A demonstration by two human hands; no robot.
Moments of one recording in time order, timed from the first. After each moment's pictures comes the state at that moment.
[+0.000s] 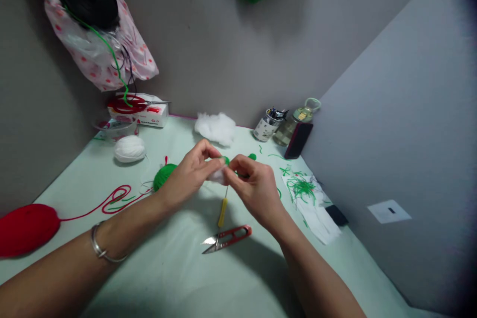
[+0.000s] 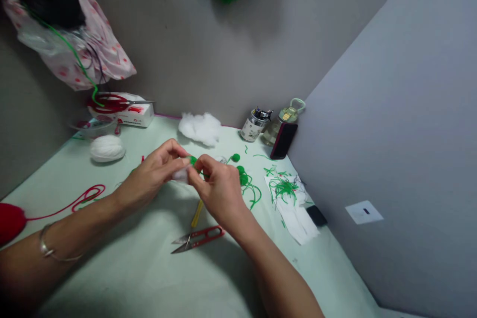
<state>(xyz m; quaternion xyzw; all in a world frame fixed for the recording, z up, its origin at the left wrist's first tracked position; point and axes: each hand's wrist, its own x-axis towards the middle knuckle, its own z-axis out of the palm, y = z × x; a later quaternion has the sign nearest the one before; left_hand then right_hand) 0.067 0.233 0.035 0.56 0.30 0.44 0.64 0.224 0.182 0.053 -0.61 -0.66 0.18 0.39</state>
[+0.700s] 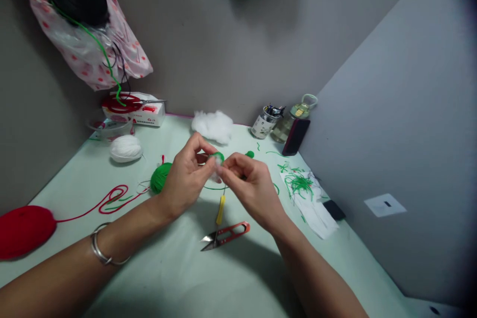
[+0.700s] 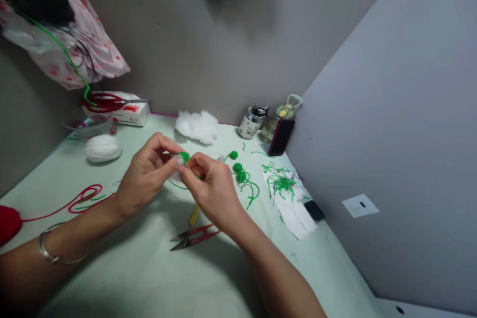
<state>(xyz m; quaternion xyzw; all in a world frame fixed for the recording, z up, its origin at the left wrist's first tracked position) 0.076 0.225 0.036 0.60 0.27 0.54 0.53 0.219 0.171 0.065 -0.56 -0.64 0.32 0.42</state>
